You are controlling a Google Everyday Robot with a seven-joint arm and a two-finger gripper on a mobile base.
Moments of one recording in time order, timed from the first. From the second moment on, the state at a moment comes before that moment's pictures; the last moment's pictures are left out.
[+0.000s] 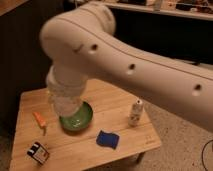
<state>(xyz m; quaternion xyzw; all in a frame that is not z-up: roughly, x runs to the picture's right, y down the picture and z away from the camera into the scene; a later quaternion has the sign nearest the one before) -0.165 0.024 0.434 -0.04 -0.31 -0.64 0.70</state>
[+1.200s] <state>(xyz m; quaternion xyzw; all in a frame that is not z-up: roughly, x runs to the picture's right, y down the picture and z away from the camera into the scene) -0.263 0.100 0.479 -0.12 -0.36 -0.77 0.52</state>
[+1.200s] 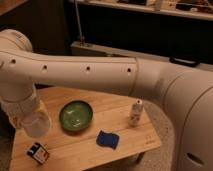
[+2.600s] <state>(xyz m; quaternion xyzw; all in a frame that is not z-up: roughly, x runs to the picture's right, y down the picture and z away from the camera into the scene) -0.289 0.132 0.492 -0.14 -0.37 -0.79 0.47</state>
